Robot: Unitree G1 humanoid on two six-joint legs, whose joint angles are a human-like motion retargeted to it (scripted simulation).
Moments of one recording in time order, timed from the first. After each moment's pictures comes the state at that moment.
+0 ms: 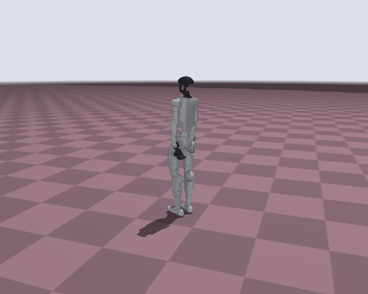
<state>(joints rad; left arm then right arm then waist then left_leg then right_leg) 0.03 0.04 0.26 1.57 0.08 0.33 -0.24 0.02 -0.13 0.00 1.36 -0.61 0.01 0.07 0.02 -0.02 -0.11 -0.08 -0.12 -0.09 -0.01 -0.10 -0.08 -0.04 -0.05 -0.50 0.05 -0.09 0.05</state>
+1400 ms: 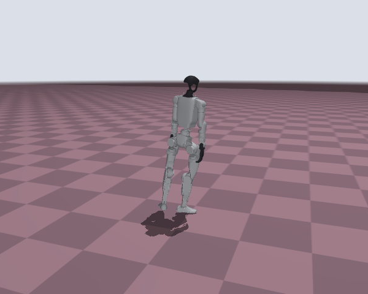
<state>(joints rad) 0.02 0.05 0.16 1.47 0.07 0.23 -0.11 0.01 -0.15 -0.07 1.56 -0.52 0.07 0.07 -0.09 -0.04 -0.17 0.06 0.07 0.81 0.26 -0.16 -0.01 -0.10 -0.14 -0.77 -0.01 -0.01 -0.03</state>
